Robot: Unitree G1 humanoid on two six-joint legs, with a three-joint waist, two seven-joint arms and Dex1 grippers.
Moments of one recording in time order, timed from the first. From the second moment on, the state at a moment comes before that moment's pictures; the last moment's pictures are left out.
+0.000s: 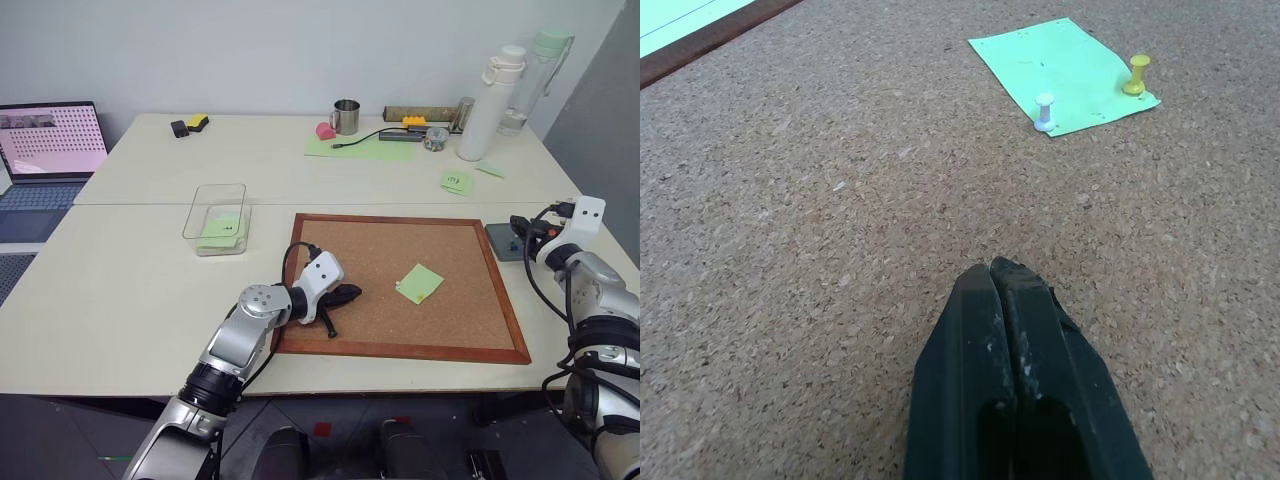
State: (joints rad) left arm -0.43 0.33 -0.29 0.10 -0.08 0.37 -0.82; right arm -0.66 -0.58 -0.37 0.75 0.34 0.25 0.46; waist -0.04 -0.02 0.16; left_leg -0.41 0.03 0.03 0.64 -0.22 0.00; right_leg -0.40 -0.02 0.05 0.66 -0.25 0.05
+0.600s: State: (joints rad) left arm -0.44 0.33 -0.30 0.12 -0.08 0.37 -0.82; right arm -0.64 -0.58 -0.29 0.82 0.22 0.09 0.46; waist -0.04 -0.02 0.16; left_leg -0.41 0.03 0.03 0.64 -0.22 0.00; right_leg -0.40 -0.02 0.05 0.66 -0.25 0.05
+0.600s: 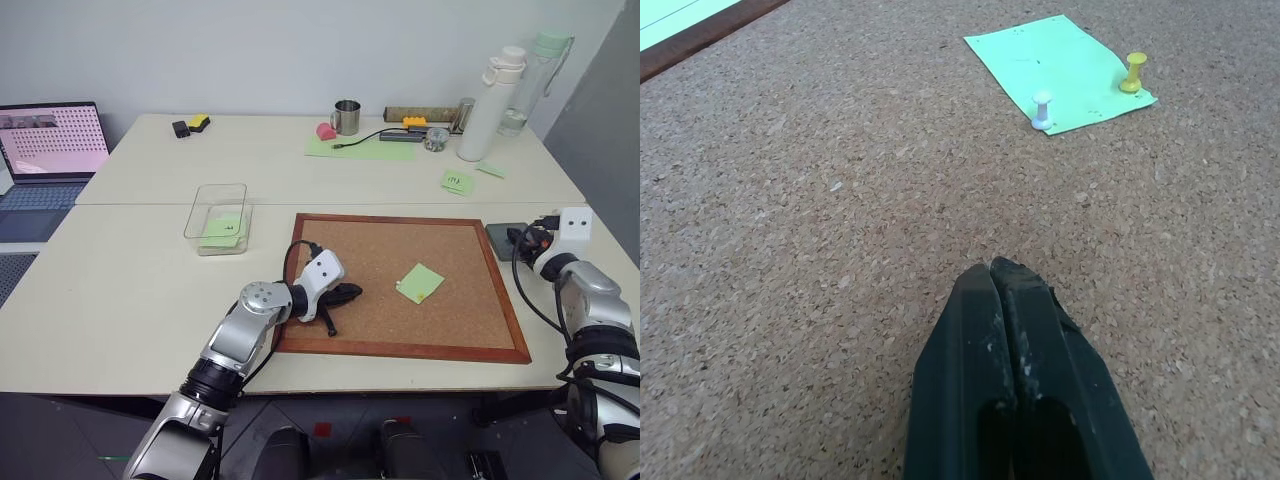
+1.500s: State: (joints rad) left arm -0.45 0.33 -0.30 0.14 -0.09 0.38 -0.83; right arm -0.05 -0.40 0.02 -0.21 0.34 0.44 0.55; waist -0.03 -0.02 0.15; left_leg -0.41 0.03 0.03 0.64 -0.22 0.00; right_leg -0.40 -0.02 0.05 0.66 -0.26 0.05
